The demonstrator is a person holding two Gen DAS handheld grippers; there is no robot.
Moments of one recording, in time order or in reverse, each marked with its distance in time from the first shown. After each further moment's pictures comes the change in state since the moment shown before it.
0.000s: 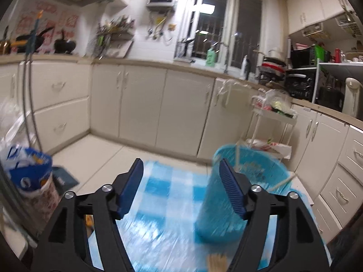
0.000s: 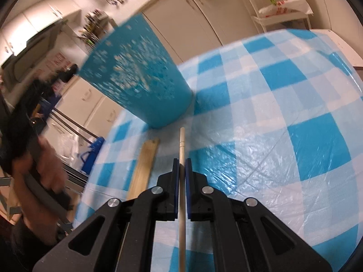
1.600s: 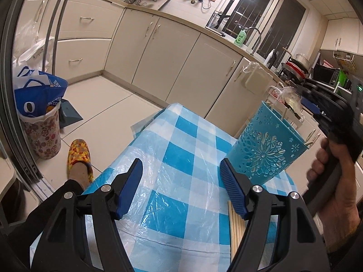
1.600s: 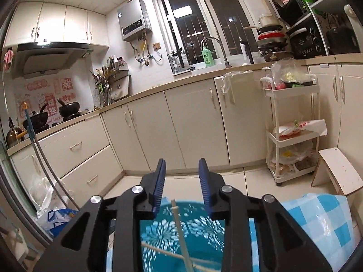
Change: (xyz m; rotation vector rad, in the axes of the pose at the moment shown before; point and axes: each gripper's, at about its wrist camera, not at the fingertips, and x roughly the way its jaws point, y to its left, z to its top) left arm -0.016 0.077 -0.064 -0.276 0.205 -0.019; right arm 0.021 0.130 0.156 -0.276 -0.509 -0.143
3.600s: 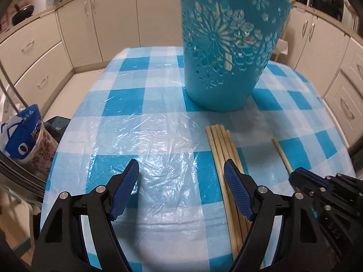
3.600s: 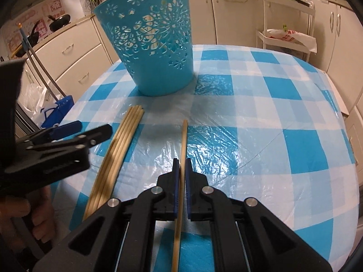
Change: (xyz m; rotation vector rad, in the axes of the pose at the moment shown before) left arm 0.065 -0.090 -0.061 0.488 0.396 0.100; right arm -0.086 -0.049 -0.179 -0.064 0.640 -0.067
